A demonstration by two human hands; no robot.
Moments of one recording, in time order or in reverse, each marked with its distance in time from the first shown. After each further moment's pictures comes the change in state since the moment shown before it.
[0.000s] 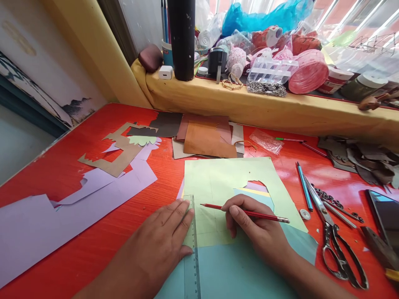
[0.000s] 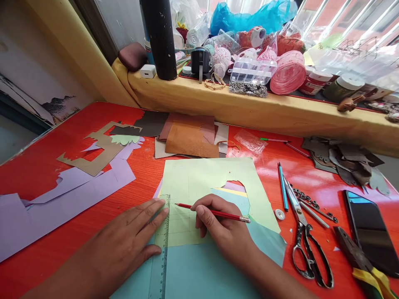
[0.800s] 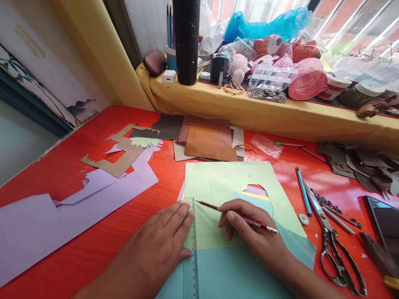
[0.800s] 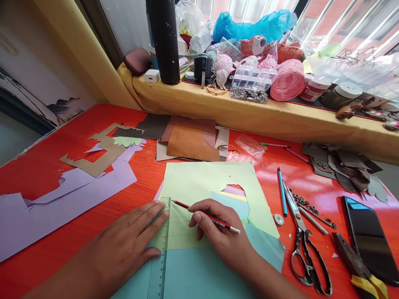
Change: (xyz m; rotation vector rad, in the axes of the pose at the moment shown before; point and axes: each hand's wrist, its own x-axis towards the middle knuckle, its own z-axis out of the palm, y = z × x) left_hand 0.001 0.009 0.004 0.032 -0.010 -0.076; right_hand -0.001 0.001 -0.002 -0.037 -0.058 0.013
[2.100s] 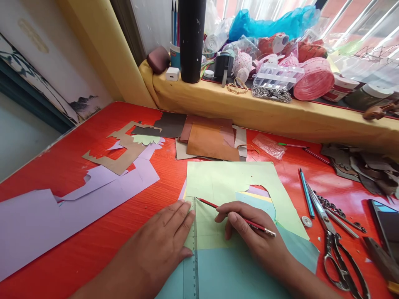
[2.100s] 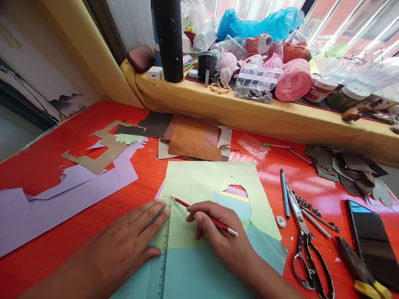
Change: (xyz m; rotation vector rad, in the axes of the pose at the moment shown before) left_hand 0.004 -0.003 -0.004 -0.003 0.094 0.012; right_hand 0.001 -0.004 0.002 -0.102 -0.023 -0.058
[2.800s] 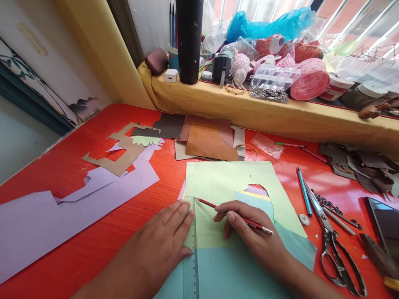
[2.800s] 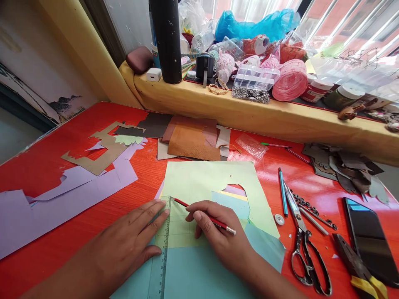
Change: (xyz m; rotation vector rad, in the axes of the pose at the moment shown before) left_hand 0.001 -0.001 -0.003 0.010 -0.039 0.028; right_hand 0.000 0.000 0.000 -0.001 -0.005 0.000
